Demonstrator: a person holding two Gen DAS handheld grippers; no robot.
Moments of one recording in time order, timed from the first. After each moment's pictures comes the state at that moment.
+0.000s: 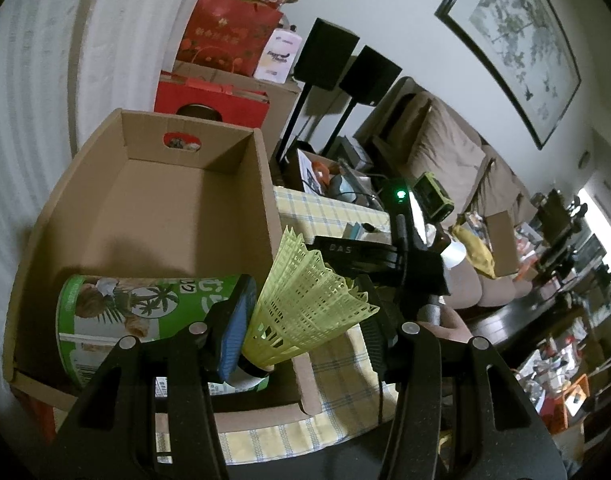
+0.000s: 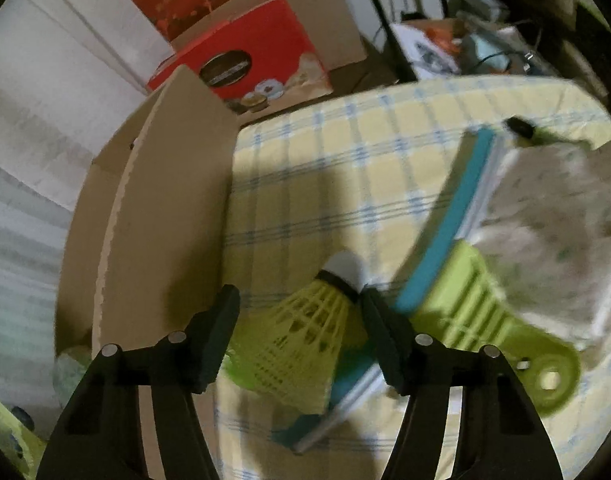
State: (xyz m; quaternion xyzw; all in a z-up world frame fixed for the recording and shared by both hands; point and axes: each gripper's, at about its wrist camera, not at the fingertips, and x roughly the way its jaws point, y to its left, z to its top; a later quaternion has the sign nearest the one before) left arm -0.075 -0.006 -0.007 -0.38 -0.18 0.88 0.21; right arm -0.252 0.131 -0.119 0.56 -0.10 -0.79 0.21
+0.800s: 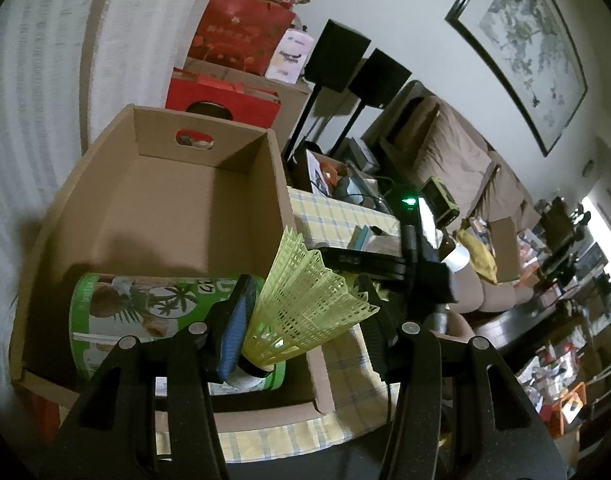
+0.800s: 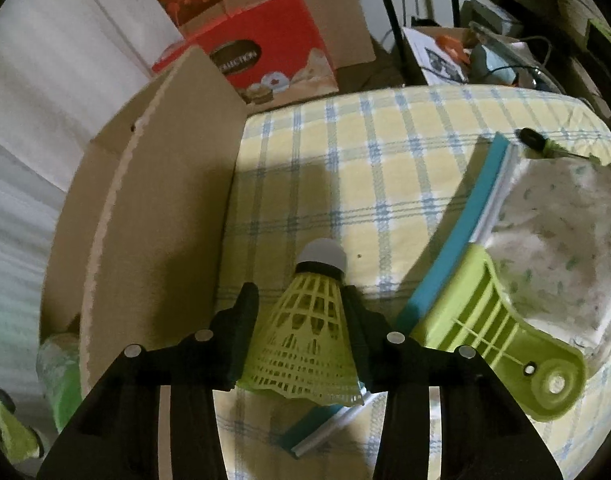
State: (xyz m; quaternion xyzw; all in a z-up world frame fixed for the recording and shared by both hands) left arm -0.079 -0.019 -0.009 -0.38 -0.19 0.88 0.20; right arm -0.253 0.116 -0.110 0.55 -0.06 -0.81 0.20
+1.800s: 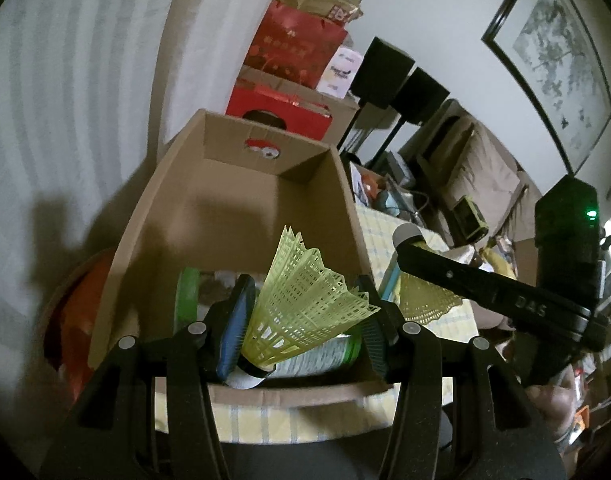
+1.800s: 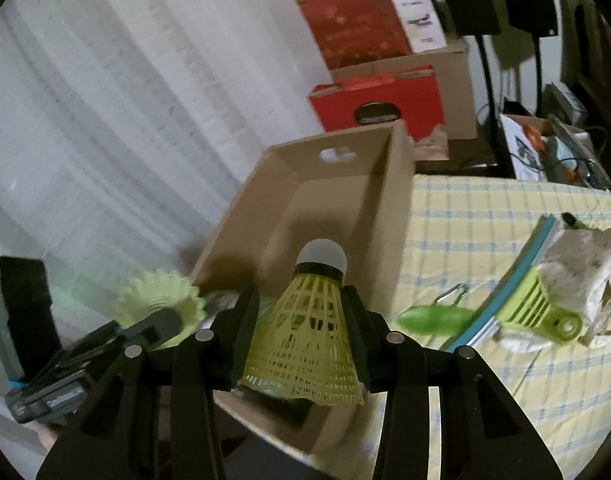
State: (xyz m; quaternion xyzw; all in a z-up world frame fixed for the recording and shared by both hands) left arm -0.061 -0.083 -0.011 -0.39 -0.20 0.89 0.14; right arm -0.135 0.059 0.007 0.45 -0.04 -0.82 0.36
